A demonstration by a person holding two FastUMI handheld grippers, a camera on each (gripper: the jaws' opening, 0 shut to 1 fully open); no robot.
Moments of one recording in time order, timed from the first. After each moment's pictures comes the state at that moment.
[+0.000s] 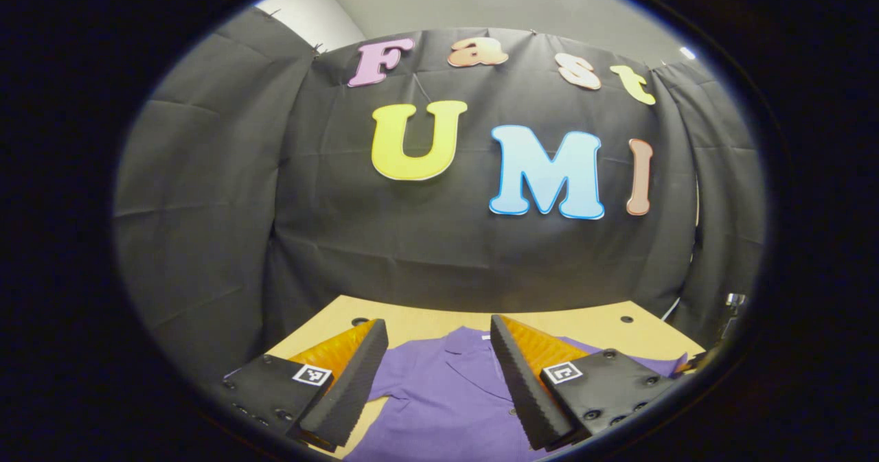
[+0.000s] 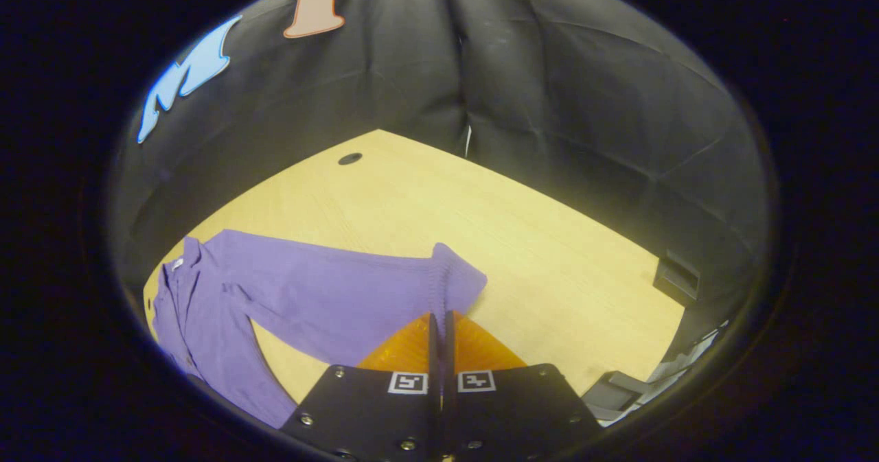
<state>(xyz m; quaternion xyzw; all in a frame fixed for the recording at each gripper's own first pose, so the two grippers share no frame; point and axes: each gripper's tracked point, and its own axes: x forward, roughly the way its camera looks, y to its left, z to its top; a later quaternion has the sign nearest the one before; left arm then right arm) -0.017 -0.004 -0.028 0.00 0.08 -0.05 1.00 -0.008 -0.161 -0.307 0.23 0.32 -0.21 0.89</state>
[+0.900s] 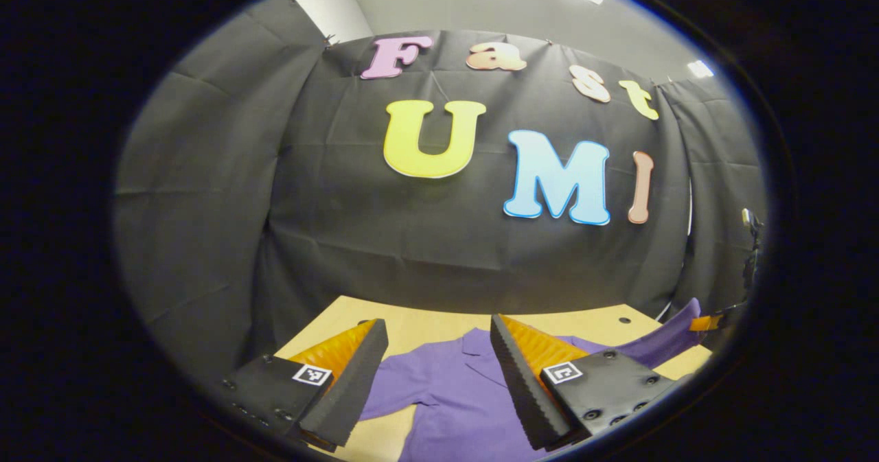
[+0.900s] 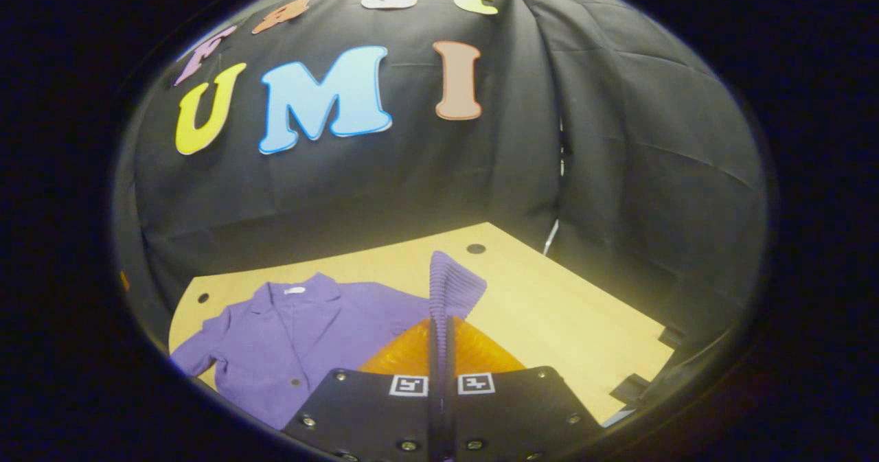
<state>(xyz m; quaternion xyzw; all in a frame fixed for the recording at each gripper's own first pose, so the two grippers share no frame) -0.002 0.035 -0.037 -0.03 0.07 -0.08 0.99 0.011 0.016 -0.101 0.13 0.17 -0.10 0.97</state>
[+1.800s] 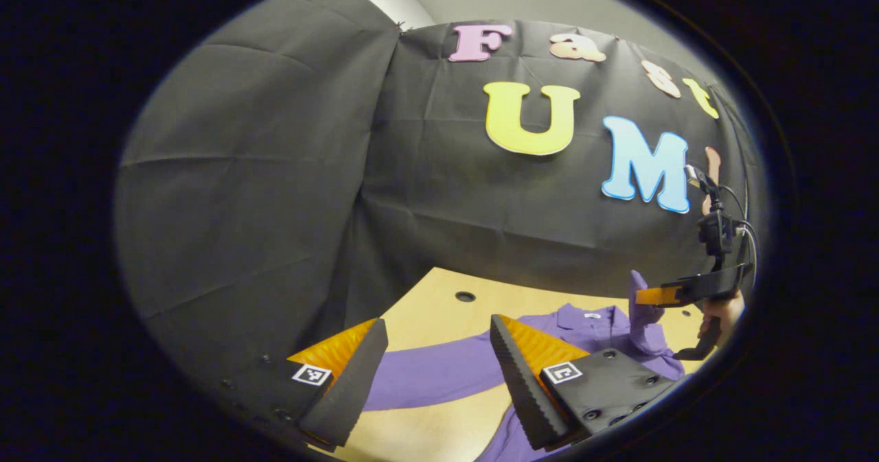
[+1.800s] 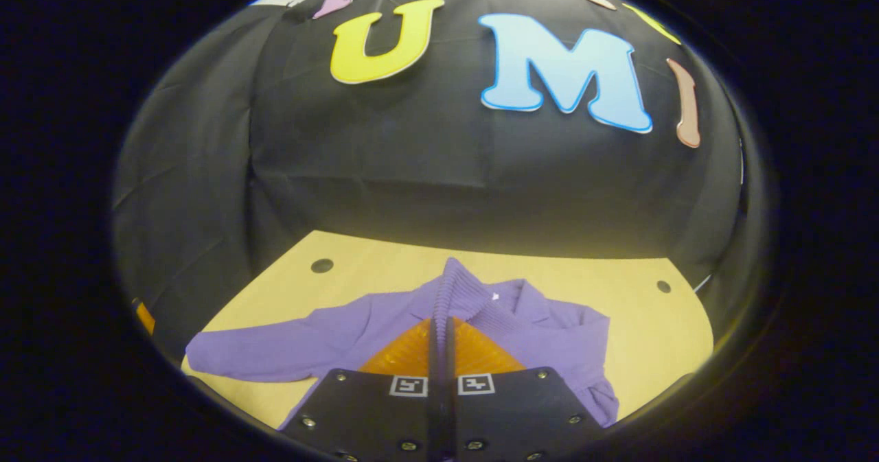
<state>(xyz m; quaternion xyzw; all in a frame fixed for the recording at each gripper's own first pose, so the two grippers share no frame) -0.026 0.133 -0.068 -0.04 0.11 0.09 0.99 0.126 0.315 -0.098 0.01 0.19 0.17 0.97</state>
